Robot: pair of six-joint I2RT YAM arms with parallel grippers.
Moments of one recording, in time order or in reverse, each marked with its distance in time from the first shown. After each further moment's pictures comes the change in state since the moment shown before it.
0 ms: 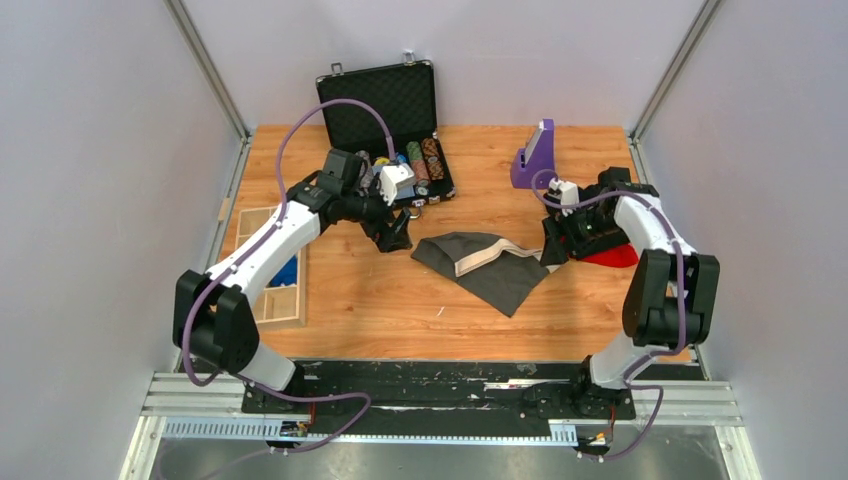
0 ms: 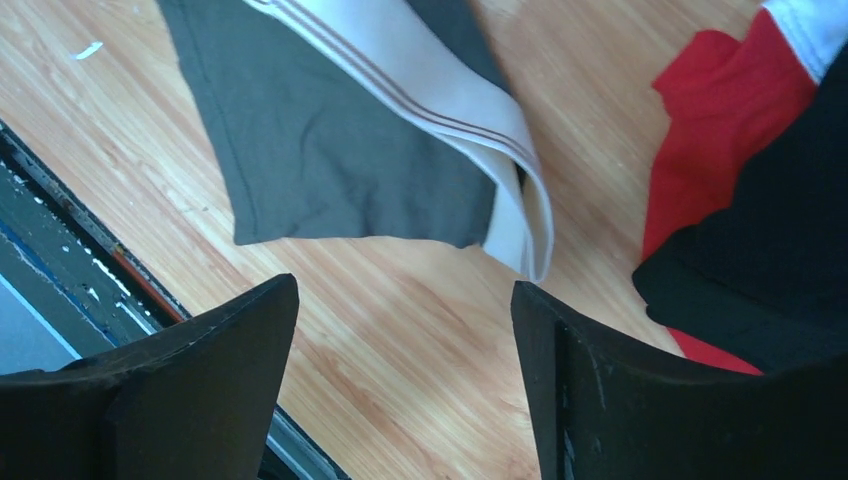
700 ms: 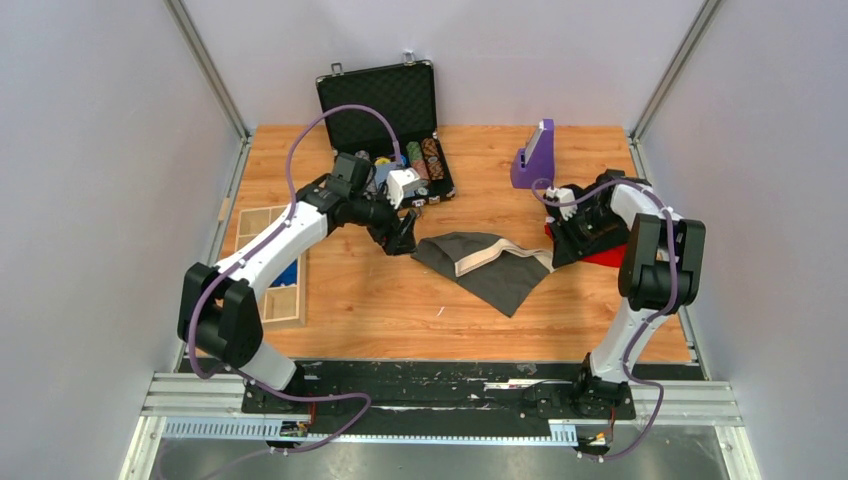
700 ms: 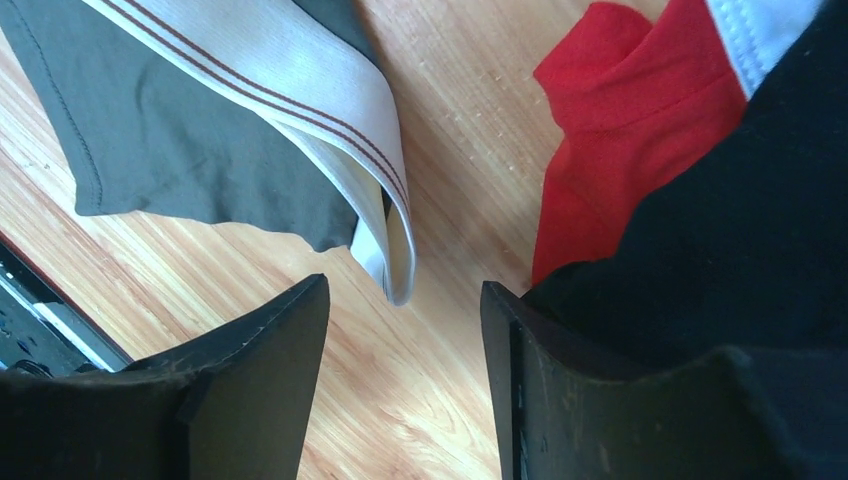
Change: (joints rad) left arm -0.024 0.053 -0.020 0.043 0.051 -0.103; right arm -0.060 0.283 0.135 -0.030 0.088 -0.204
